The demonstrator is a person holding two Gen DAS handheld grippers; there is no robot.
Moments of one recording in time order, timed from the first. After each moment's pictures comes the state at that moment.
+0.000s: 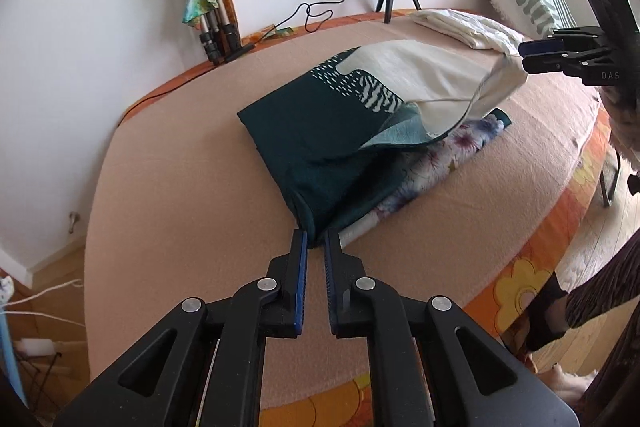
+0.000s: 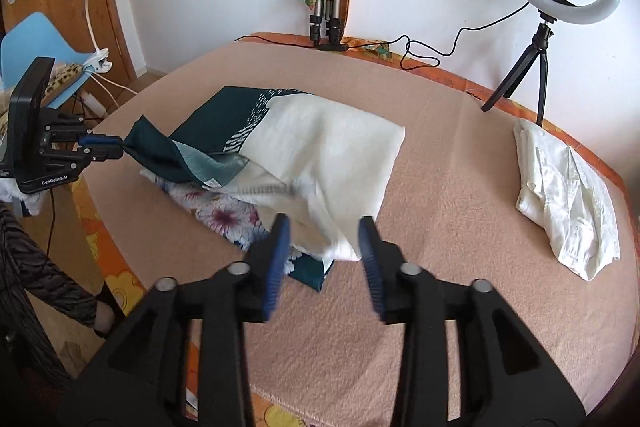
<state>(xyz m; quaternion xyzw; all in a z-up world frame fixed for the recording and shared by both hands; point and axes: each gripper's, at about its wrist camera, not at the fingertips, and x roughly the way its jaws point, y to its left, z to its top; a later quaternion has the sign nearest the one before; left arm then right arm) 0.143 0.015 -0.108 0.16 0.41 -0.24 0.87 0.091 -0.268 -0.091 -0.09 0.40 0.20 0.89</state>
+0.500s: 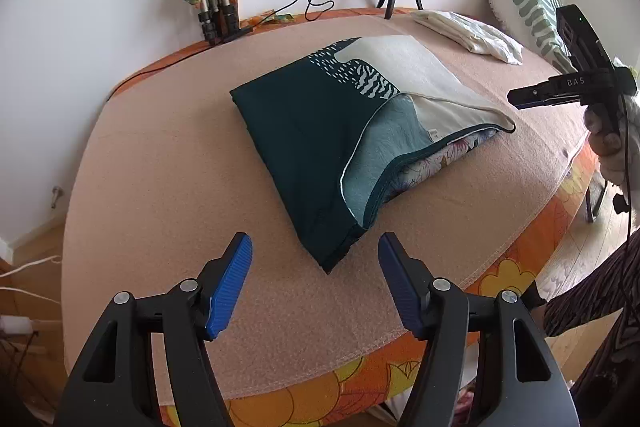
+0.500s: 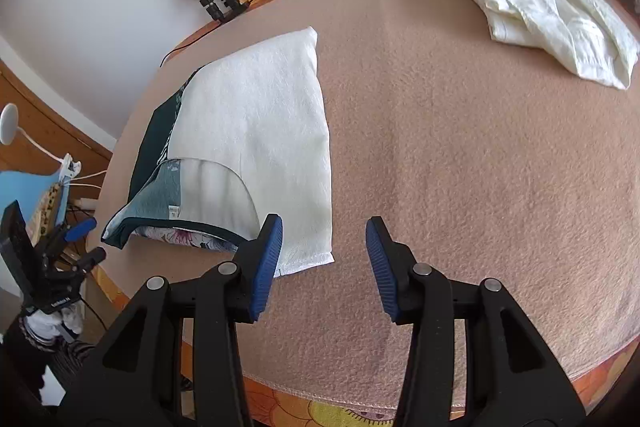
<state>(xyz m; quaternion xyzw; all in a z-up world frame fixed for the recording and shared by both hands) 0.149 0.013 -0.122 0.14 0.42 -0.24 0.86 0.120 -0.328 -0.158 0.17 0.52 0.11 0.83</state>
